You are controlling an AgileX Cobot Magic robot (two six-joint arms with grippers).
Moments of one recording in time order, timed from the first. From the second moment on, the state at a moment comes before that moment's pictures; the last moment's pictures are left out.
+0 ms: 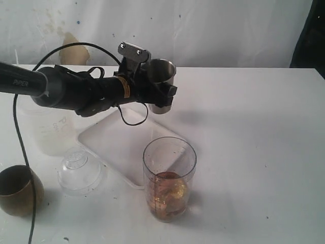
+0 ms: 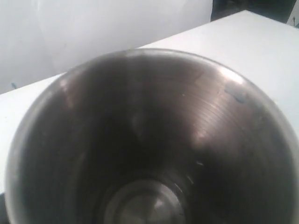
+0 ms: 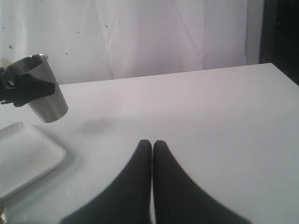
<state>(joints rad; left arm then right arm) -0.51 2.17 -1.38 0.59 -0.40 -0.52 0.01 0.01 -0.01 -0.08 0.18 0.24</state>
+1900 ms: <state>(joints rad) -0.51 1.88 -1.34 0.59 0.11 -0.58 0.01 0.01 -0.01 -0.08 0.18 0.24</state>
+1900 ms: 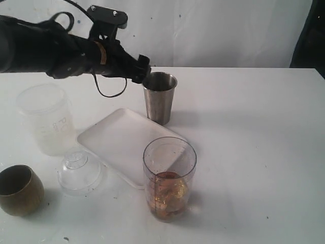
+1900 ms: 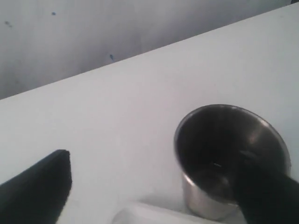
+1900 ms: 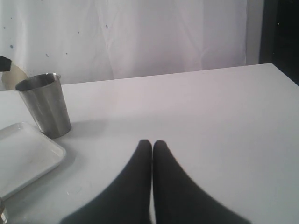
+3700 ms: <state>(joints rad) -0.51 1.75 -1.09 0.01 0.77 0.01 0.01 0.01 -0.01 -0.08 0.18 0.24</state>
